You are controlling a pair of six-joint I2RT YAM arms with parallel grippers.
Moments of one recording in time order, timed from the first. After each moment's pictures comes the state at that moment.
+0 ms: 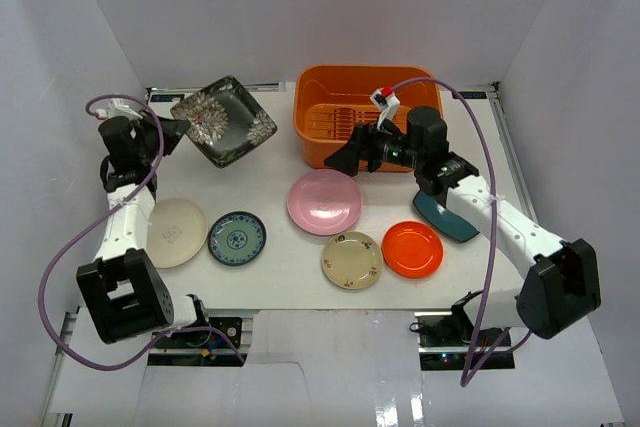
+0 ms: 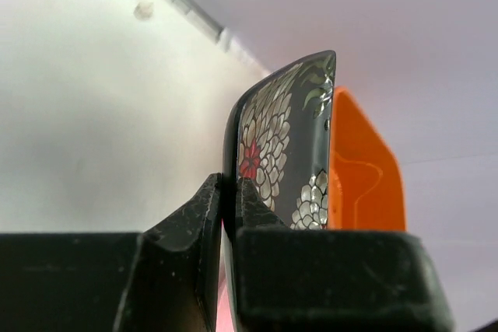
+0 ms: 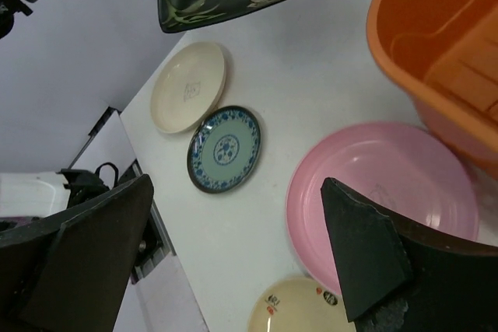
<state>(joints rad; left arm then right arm) 0.30 1.31 0.92 0.12 0.43 -0.80 0.53 1.31 1.03 0.02 -0.60 0.46</state>
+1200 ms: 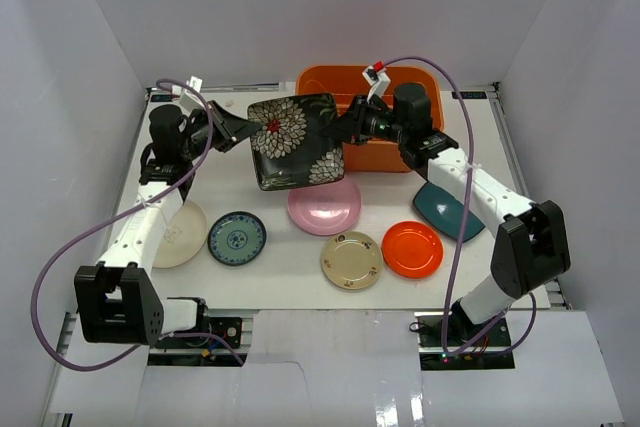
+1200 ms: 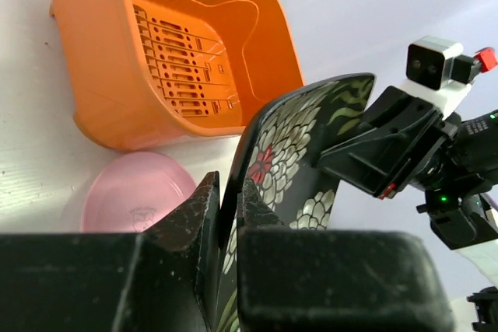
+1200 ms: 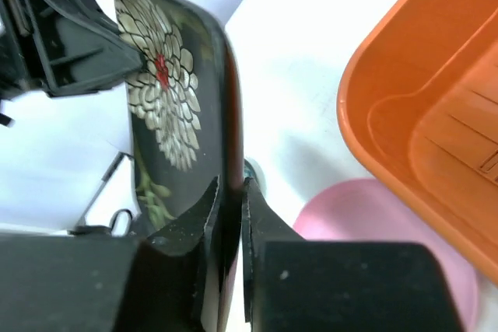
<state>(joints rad) -0.06 1.27 1.00 0.11 0.66 -0.83 0.51 1.58 1.27 0.10 -0.60 0.54</state>
